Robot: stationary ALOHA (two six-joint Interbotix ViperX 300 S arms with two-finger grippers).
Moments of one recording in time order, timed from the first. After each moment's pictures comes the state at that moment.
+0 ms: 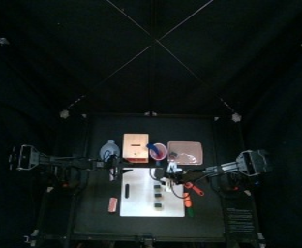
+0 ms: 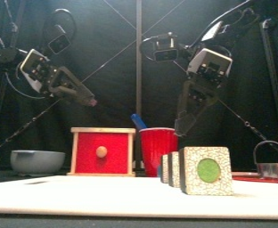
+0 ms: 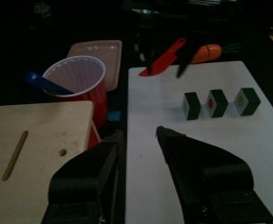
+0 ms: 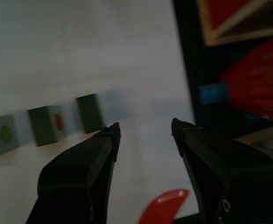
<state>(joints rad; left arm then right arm) 0.14 -0.36 1.13 0.14 -0.48 0.00 0.12 -0.02 0.58 -0.50 0.50 0.63</state>
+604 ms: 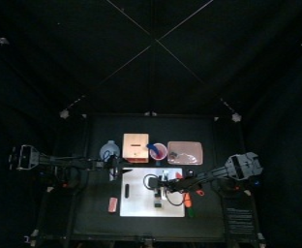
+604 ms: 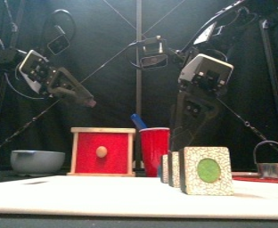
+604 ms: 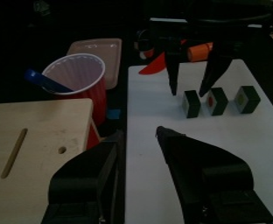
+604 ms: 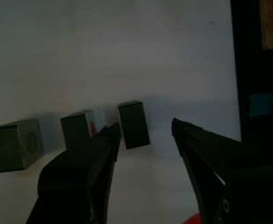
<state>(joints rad) 0.14 -0.36 1.14 0.14 -0.48 0.00 0.18 0.11 0.51 -0.45 0.49 0.63</state>
